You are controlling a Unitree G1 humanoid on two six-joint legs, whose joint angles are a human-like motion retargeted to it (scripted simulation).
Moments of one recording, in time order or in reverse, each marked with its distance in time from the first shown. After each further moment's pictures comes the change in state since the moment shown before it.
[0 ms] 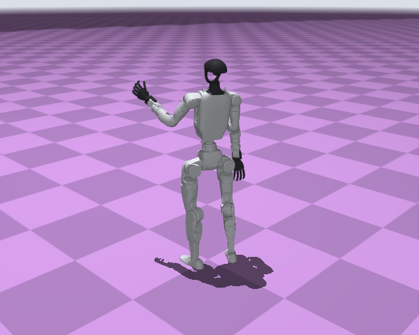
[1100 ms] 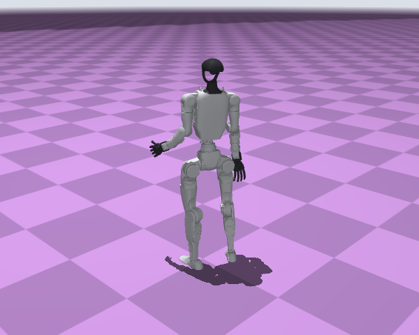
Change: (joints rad) left arm 0.530 -0.419 0.075 0.511 -0.189 -0.165 -0.408; right arm -0.015 0.007 0.054 -0.048 -0.057 0.018 -0.093; waist -0.041 0.027 0.055; left_leg 0.012 0.023 0.057 -0.005 -0.007 -0.007; right_leg -0.036 0.011 0.049 0.010 0.014 0.002
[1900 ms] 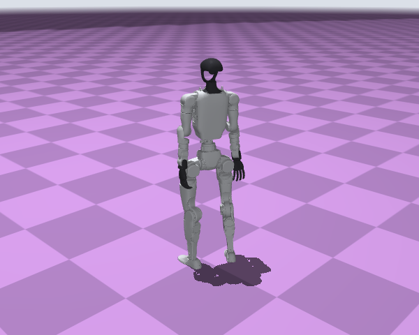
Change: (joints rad) left arm -0.074 0.040 -0.160 0.968 0.431 0.289 0.008; right arm 0.009 0.002 -0.014 0.022 0.083 -0.027 0.071; waist 0.021 -0.039 0.006; left_leg -0.020 -0.010 -0.037 0.011 0.014 -0.005; right_leg 0.029 -0.012 -0.032 -0.020 -0.004 -0.003
